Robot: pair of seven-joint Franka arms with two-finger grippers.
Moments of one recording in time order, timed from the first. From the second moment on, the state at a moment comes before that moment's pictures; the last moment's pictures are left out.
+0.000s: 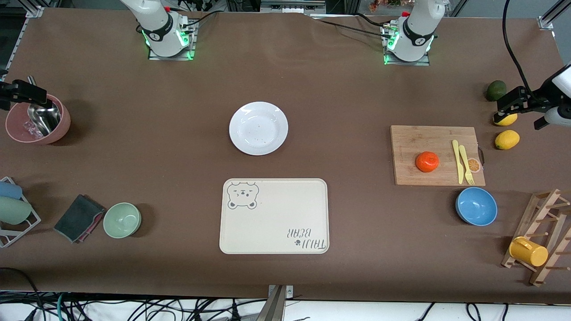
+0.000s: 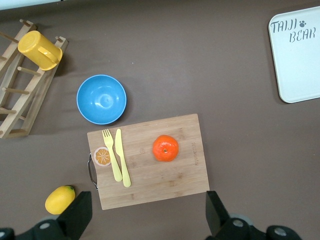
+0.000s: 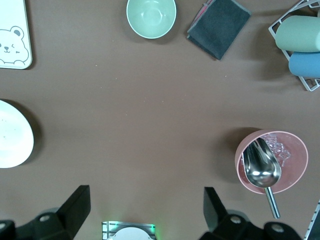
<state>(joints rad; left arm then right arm) -0.06 0.00 0.11 -1.64 -0.03 1.69 0.22 -0.05 0.15 -0.04 -1.37 -0.03 1.38 -0.16</state>
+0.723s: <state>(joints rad) -0.07 -0.01 0.09 -1.64 -0.03 1.69 0.22 -0.05 0.15 -0.04 -1.37 -0.03 1.37 -0.16</state>
